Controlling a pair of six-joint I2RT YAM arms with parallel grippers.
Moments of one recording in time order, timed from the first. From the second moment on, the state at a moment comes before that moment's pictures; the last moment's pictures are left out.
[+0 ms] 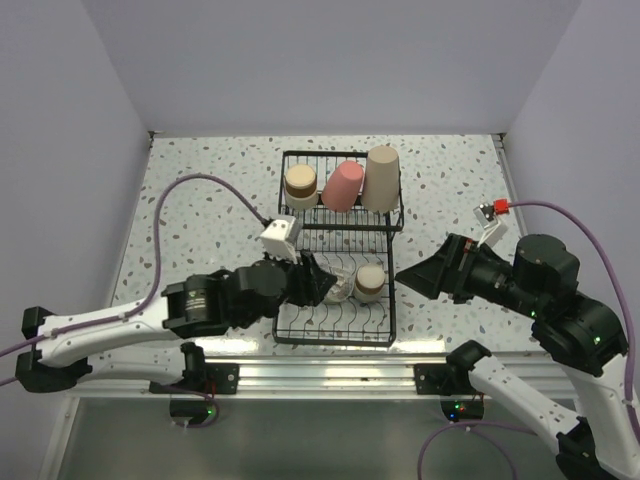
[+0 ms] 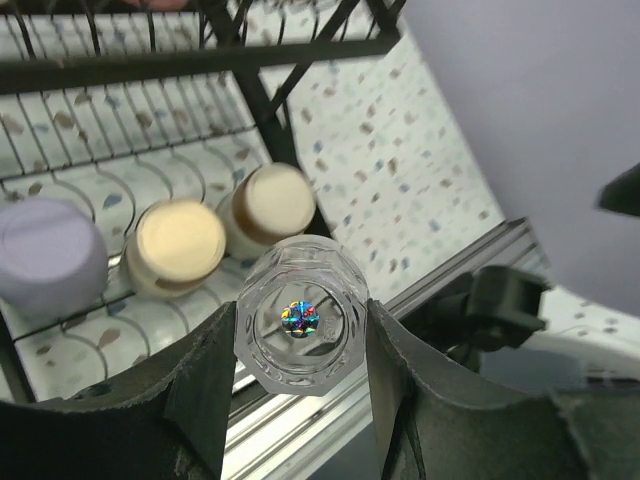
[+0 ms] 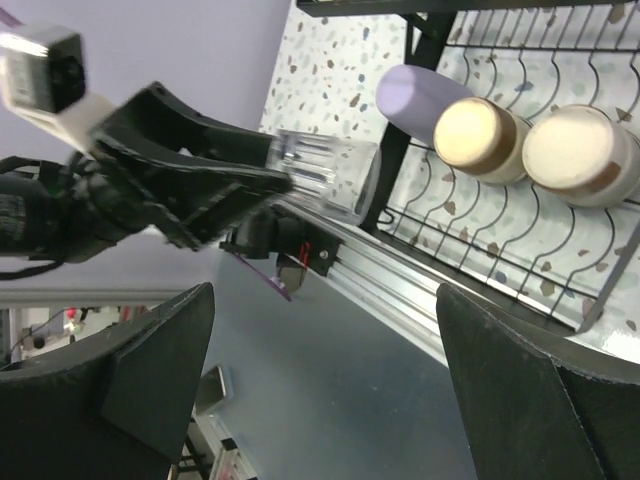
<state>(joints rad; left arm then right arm) -1.32 0.93 1.06 -0.46 -0.55 -0.80 0.55 0.66 1.29 -1.01 -0.30 0.80</state>
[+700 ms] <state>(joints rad) -1.43 1.21 0.99 -0.62 -0.60 -0.84 0.55 0.63 1.25 -1.11 -0.24 0.77</state>
